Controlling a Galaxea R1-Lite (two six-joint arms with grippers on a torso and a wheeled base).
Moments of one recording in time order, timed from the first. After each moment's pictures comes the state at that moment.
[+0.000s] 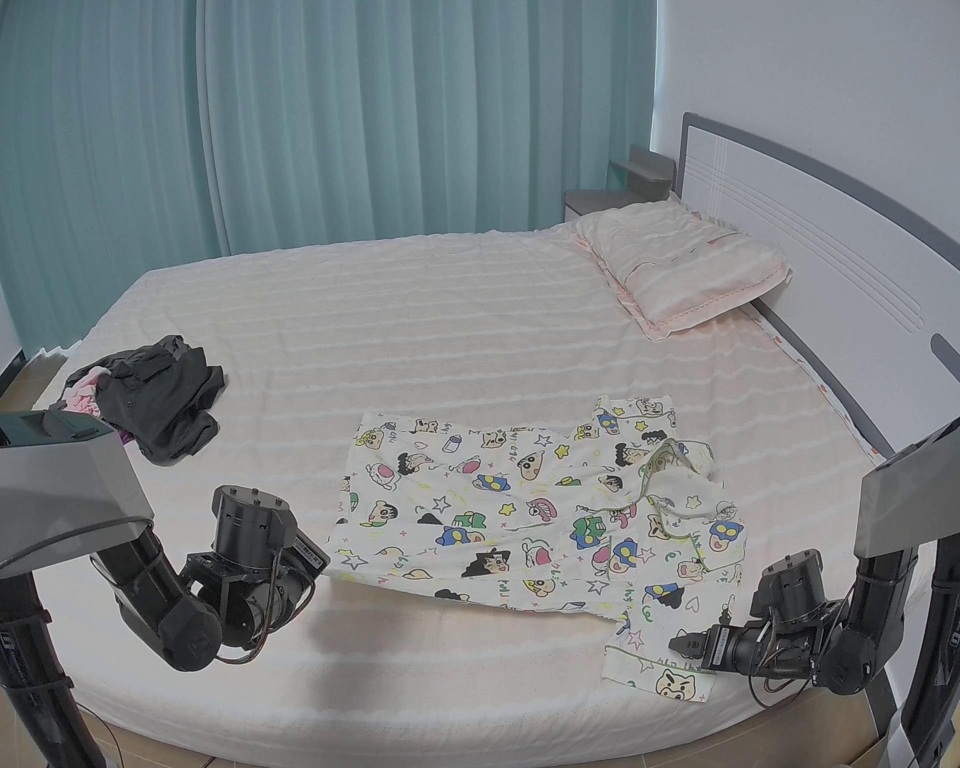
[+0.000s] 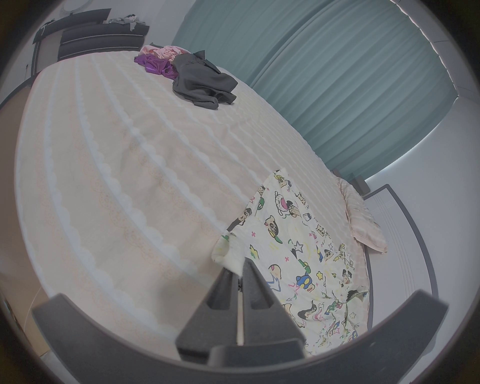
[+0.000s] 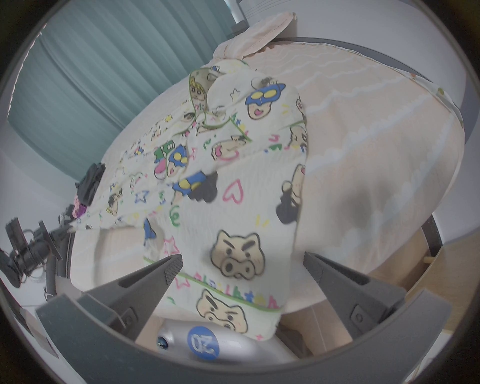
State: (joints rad) left arm -0.37 2.05 -0.47 -0.90 0.29 -1.09; right arm 0.33 2.21 -0.16 -1.16 -0.01 0.58
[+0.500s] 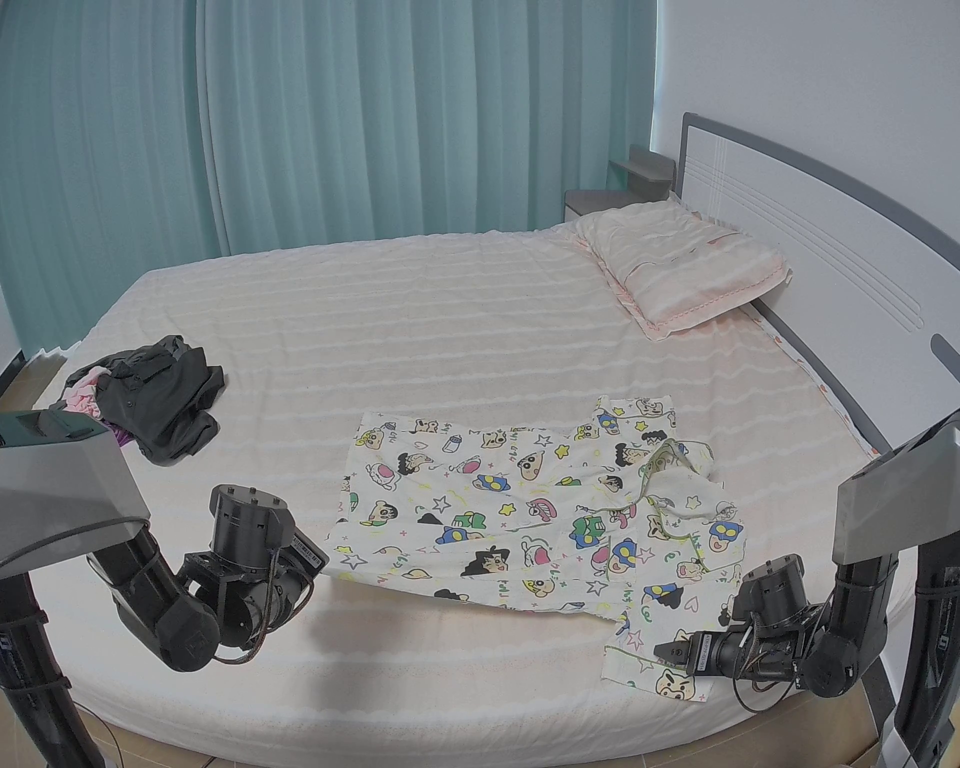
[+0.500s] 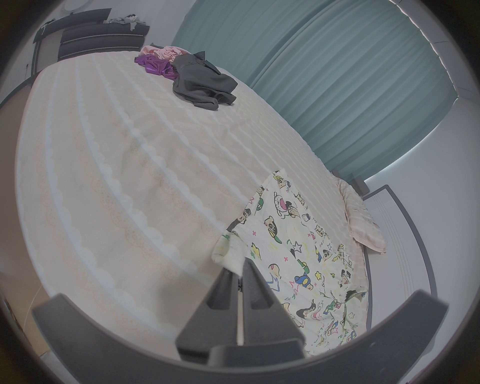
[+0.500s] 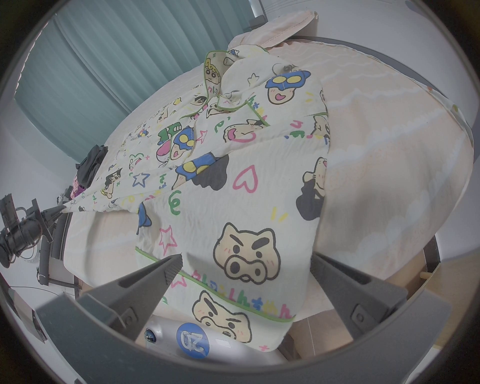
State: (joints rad) left arm -0.37 2.04 -0.47 -0.90 0.29 -1.09; right arm 0.37 2.28 -0.20 -1.16 -0.02 0.53
